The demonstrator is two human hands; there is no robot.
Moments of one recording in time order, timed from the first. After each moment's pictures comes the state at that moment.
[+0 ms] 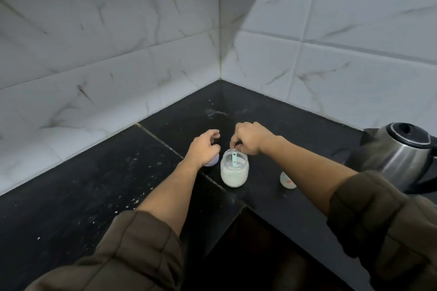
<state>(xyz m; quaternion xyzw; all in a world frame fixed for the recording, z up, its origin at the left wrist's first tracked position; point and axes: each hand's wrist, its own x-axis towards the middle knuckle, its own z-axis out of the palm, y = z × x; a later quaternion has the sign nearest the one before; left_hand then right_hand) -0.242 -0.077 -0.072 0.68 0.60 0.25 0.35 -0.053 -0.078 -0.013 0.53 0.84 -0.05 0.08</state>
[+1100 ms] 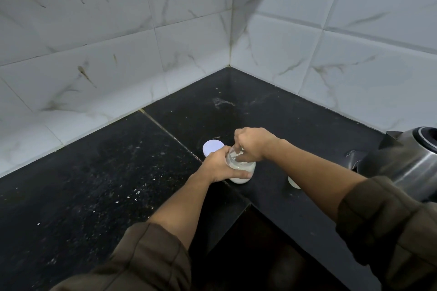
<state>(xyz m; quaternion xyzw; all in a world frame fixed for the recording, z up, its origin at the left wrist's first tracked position) -0.231 -0.095 -0.136 0.66 0.58 0.19 0.44 -0.066 -0.054 -0.056 0.48 0.86 -0.03 0.16</state>
